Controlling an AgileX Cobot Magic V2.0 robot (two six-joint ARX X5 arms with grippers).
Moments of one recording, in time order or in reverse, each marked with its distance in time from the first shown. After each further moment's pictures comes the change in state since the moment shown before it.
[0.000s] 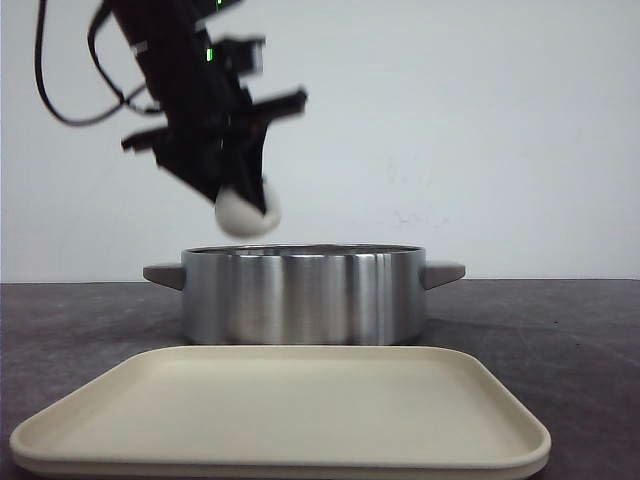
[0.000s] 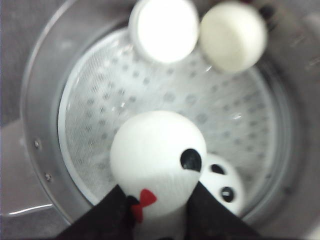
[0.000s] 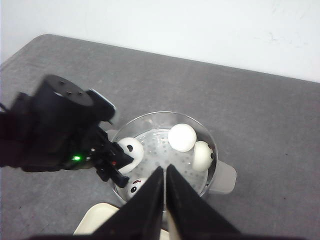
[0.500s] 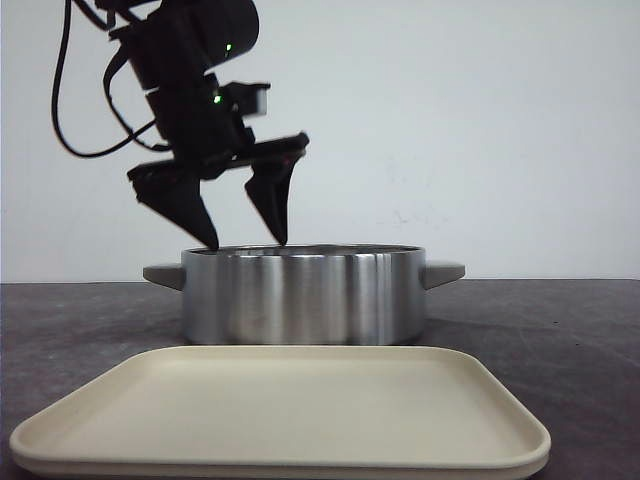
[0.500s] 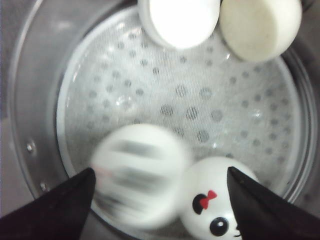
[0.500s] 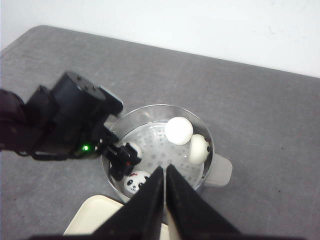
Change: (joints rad) left arm 0.012 0.055 0.052 -0.009 0.001 0.002; right arm 0.000 0.000 0.000 -0.035 0.000 0.002
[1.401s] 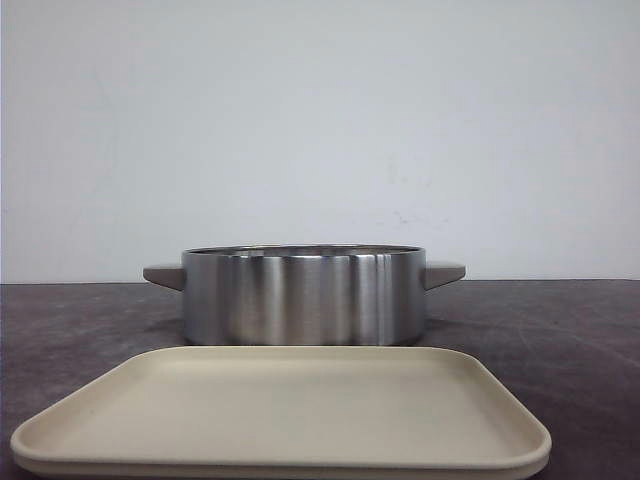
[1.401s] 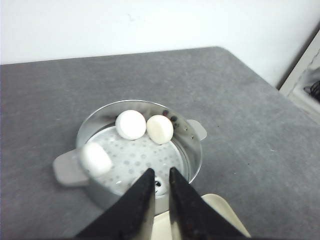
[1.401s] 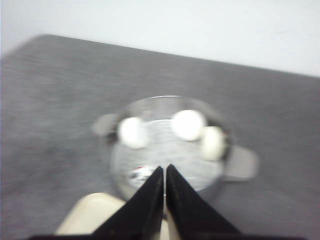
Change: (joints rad) left arm -0.088 -1.086 -0.365 -0.093 -0.035 -0.081; right arm 0.178 -0.292 -0.752 0.612 0.154 0.001
